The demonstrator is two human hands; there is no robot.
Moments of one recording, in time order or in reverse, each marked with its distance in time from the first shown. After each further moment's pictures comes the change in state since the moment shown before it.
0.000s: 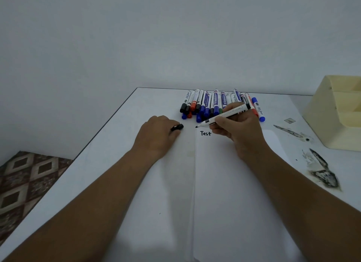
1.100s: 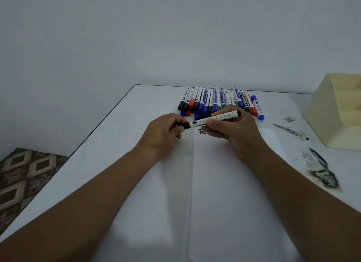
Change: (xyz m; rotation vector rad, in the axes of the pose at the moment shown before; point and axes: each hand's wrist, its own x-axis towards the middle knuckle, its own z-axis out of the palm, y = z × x) left_hand -0.014 0.029 -0.011 -0.561 -0.001 -0.055; right_hand -0.003 -0.003 0.002 0.015 -0.148 0.058
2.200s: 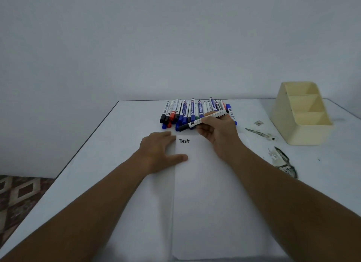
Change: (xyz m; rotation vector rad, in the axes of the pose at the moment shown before) left_hand 0.007 0.010 0.016 0.603 -0.347 0.002; right_hand 0.016 0.000 -0.016 0.264 0.232 0.097
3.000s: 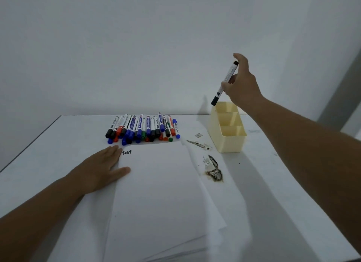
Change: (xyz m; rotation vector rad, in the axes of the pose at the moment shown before) left_hand 0.005 -0.010 0.010 0.030 -0.155 0.044; right_hand 0.000 -0.230 -0.120 -1.169 0.339 -0.576
